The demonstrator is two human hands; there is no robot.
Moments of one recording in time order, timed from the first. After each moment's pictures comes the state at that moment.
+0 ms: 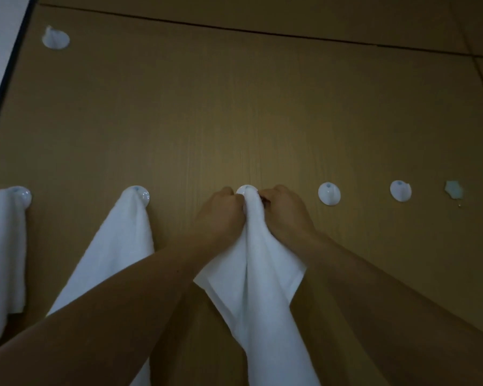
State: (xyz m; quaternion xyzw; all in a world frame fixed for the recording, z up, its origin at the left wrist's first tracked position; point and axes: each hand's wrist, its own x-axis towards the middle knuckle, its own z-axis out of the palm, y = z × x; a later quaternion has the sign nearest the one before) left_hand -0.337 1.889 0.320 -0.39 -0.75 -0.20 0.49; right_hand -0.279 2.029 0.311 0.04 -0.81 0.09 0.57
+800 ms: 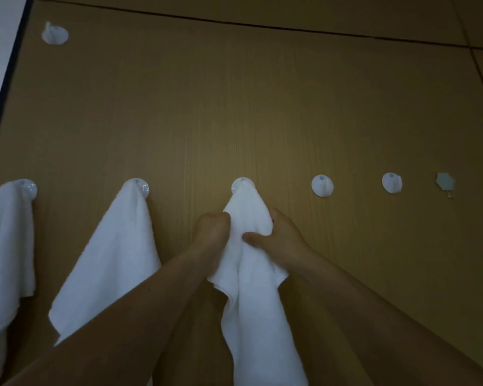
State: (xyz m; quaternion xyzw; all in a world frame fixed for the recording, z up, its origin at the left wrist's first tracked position) left_hand -0.313 1.885 0.272 -0.28 -0.66 -0.68 0.14; right_hand -0.261 2.022 0.251 0.10 -0.80 0.39 0.44
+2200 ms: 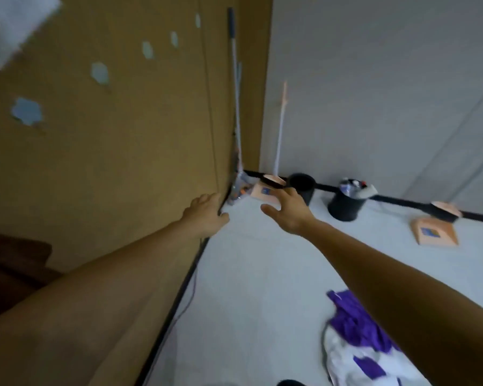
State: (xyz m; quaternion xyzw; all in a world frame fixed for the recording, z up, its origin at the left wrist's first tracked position) left_hand -0.108 1.824 -0.240 -0.74 -0.63 -0.06 -0.21; right_hand 0.122 1.811 -0.247 -0.65 -0.70 0.23 0.18
